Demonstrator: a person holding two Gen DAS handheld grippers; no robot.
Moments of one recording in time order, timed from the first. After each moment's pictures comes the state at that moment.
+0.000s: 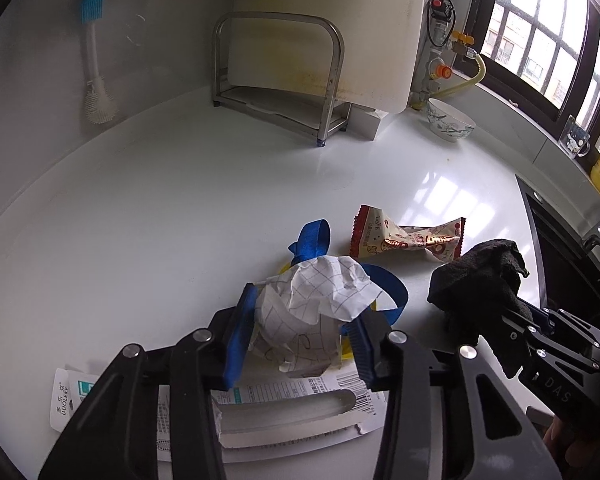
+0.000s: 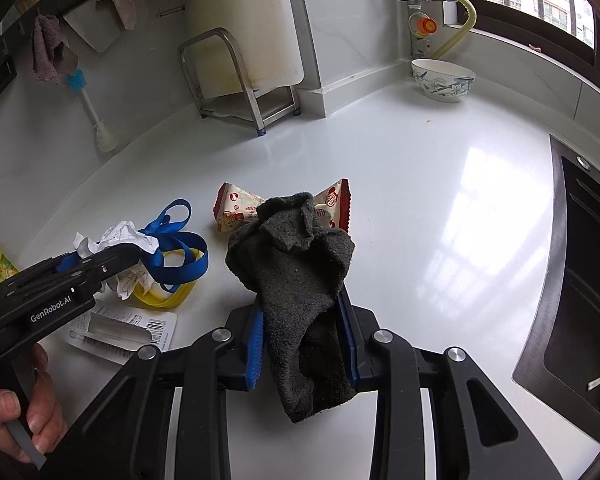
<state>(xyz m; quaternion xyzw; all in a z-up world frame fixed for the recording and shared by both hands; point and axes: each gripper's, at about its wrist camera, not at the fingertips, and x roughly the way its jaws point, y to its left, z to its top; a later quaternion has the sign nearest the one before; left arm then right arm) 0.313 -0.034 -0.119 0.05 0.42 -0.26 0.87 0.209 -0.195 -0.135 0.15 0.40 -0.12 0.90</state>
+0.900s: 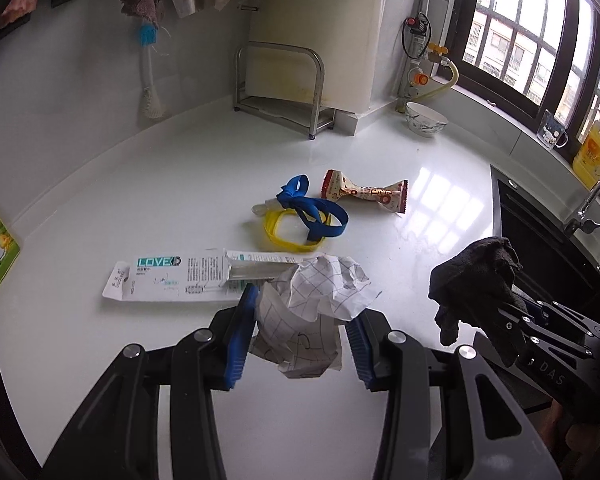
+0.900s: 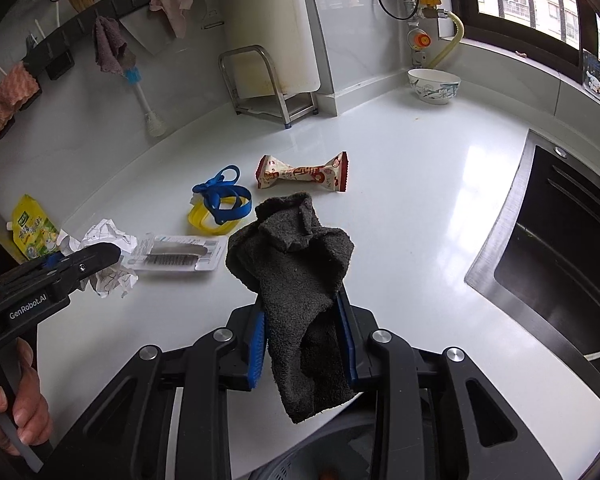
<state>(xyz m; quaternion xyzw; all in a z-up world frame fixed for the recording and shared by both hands) 0.183 0.000 -0.072 0.05 0.41 -0.23 0.88 0.090 -0.166 -0.100 0.14 0.40 -0.07 0.90</state>
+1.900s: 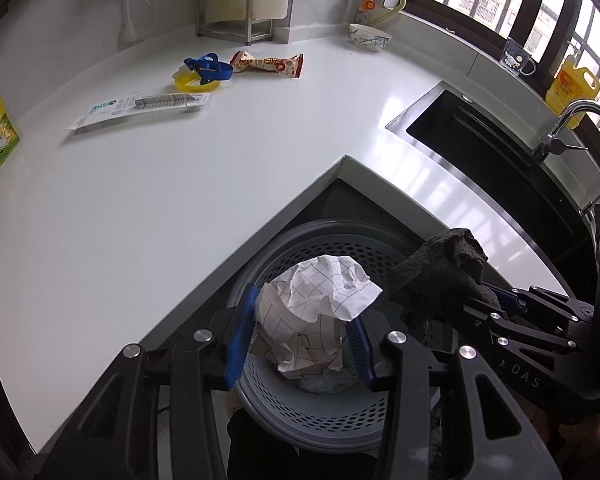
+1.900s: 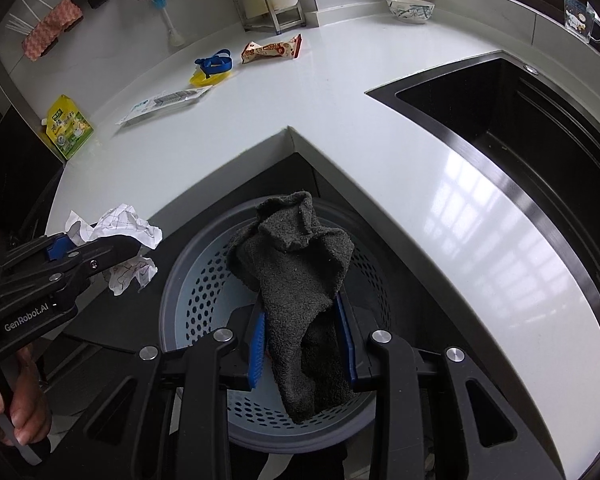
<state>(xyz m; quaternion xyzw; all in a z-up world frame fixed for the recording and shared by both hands) -0.025 -0.076 -0.129 0.05 0.49 -0.22 0.84 -0.089 -0.218 -0.151 0.12 0.50 -0.01 0.86</state>
